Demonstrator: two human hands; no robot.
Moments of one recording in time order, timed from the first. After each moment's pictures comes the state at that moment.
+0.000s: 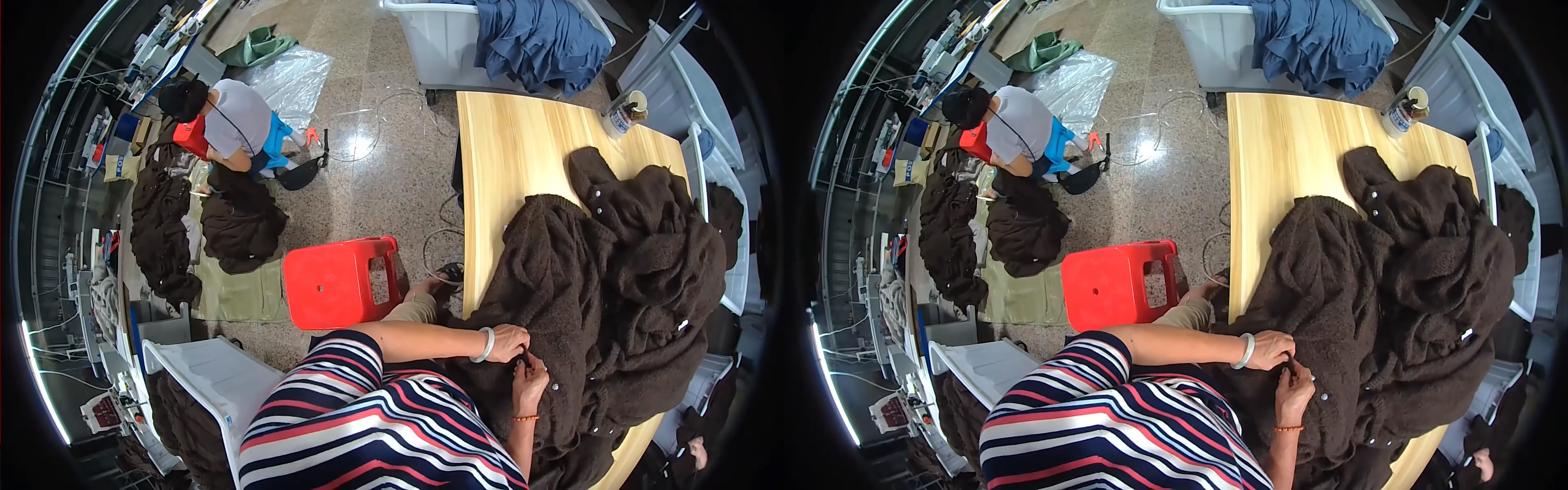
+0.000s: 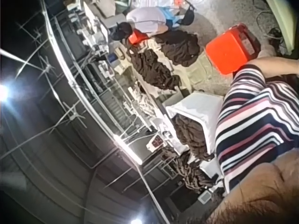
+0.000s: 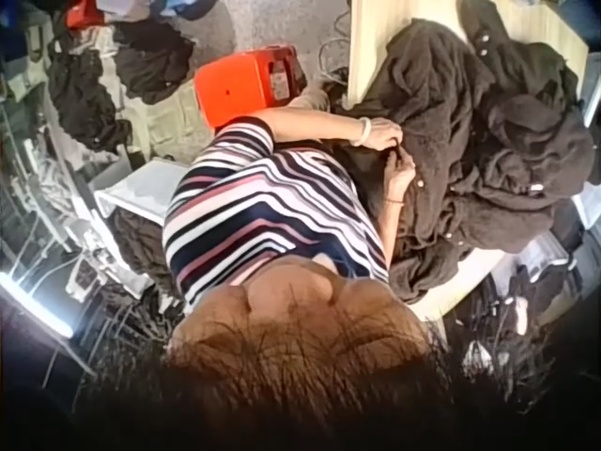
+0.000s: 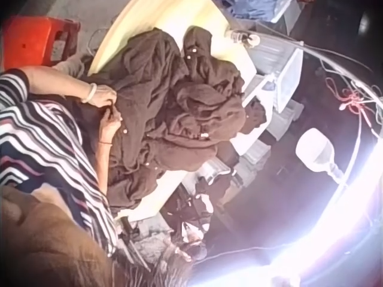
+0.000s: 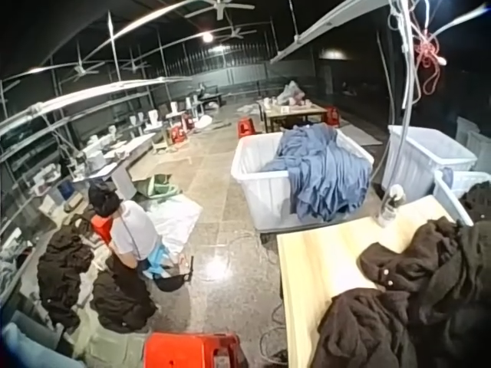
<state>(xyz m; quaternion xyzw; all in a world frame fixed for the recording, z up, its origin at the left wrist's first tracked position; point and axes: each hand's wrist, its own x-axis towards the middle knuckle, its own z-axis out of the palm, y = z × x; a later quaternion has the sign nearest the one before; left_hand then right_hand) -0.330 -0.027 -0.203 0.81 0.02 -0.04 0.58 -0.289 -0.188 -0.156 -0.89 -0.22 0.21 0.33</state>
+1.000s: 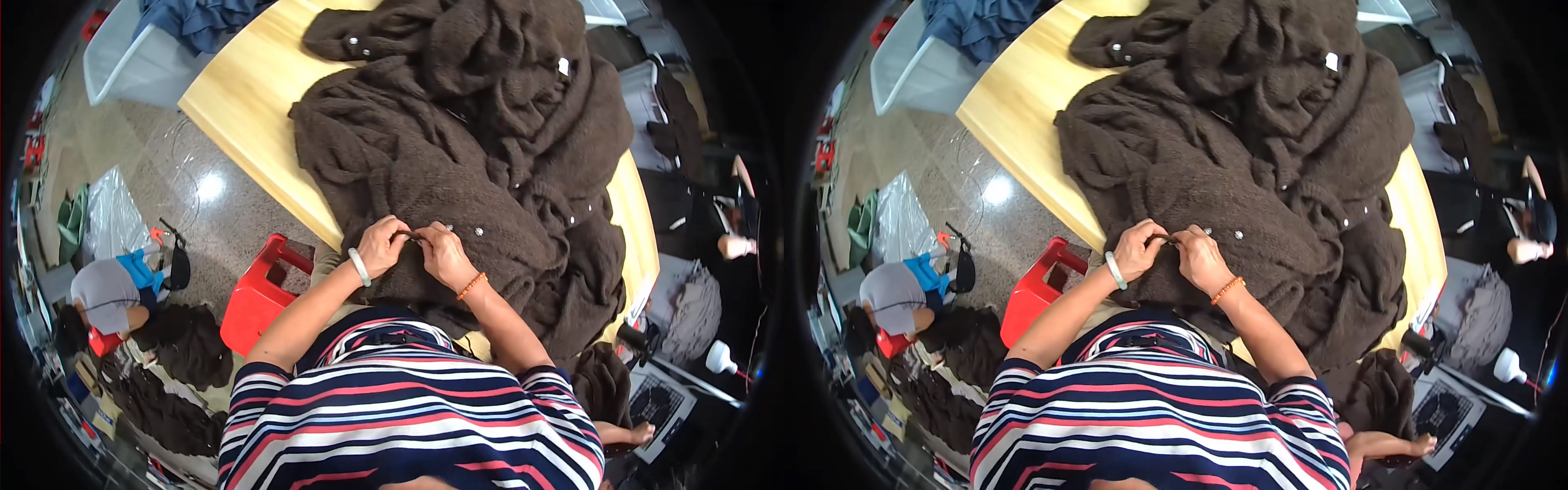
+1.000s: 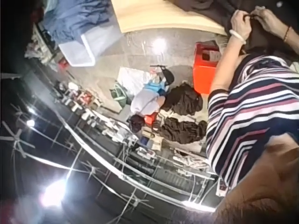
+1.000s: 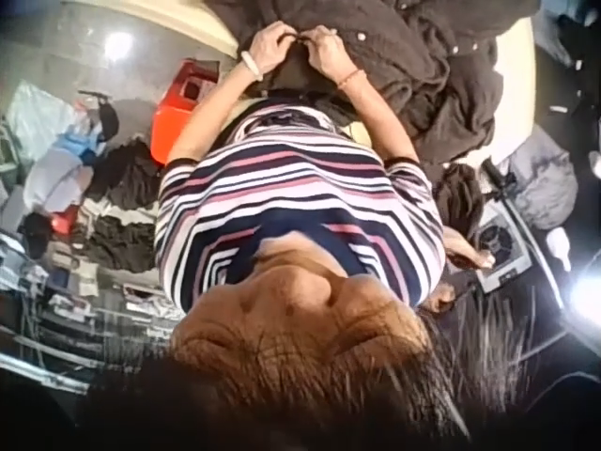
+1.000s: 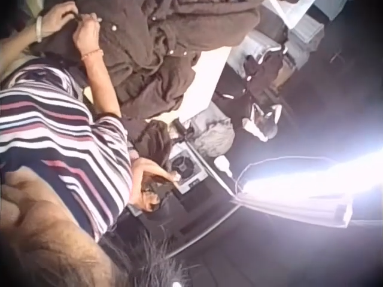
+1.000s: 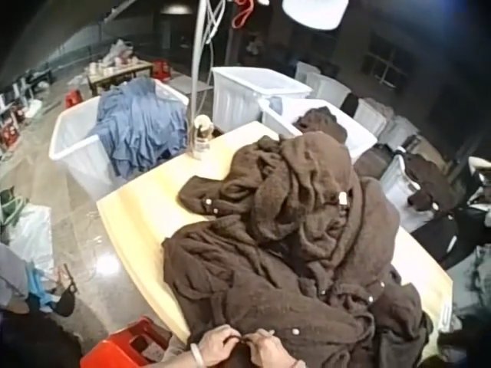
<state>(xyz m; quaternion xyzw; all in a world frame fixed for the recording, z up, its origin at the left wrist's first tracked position) -0.334 -0.003 -0.198 0.80 -0.04 0.01 0.59 -0.293 -0.175 -0.146 -0.88 -0.24 0.19 0.36</state>
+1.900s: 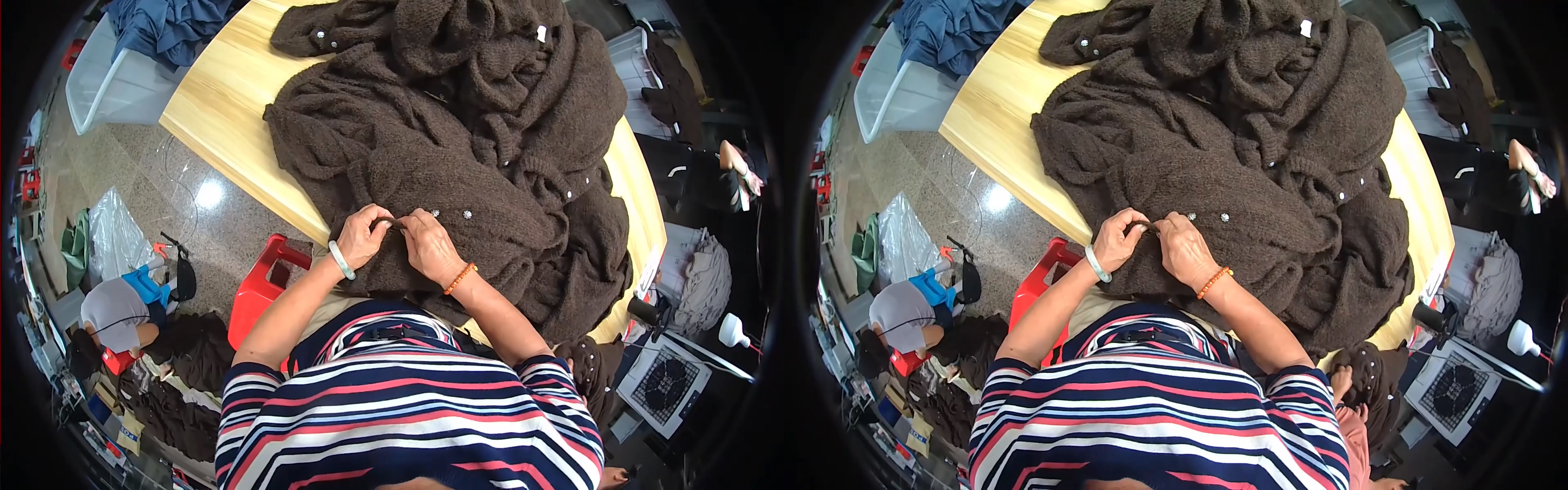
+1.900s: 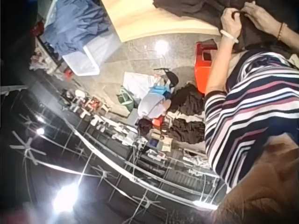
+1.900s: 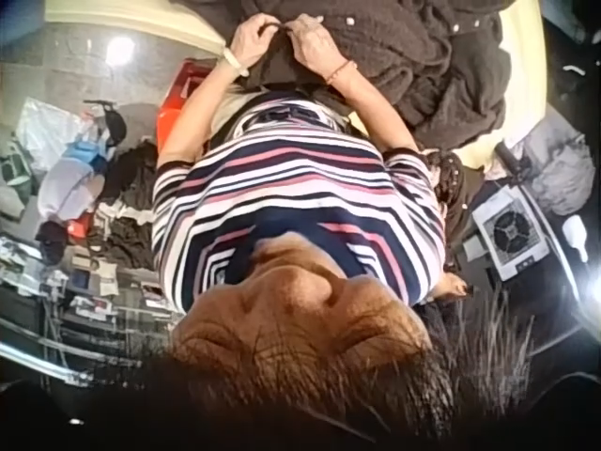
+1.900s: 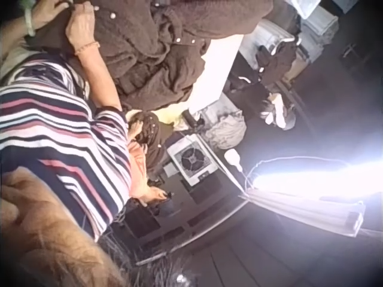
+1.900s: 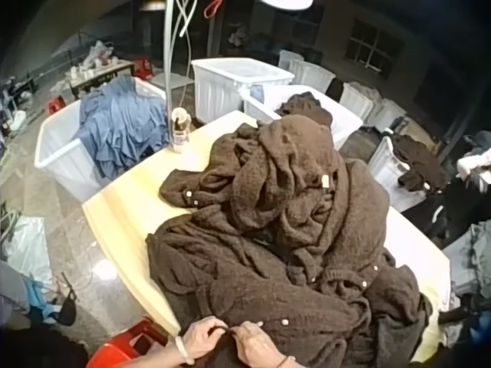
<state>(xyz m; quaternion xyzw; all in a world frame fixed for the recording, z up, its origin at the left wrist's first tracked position) -0.325 0.004 -0.188 0.80 -0.03 -0.05 0.60 -0.300 -0.175 -0.152 -0.88 -0.27 0.11 0.37</state>
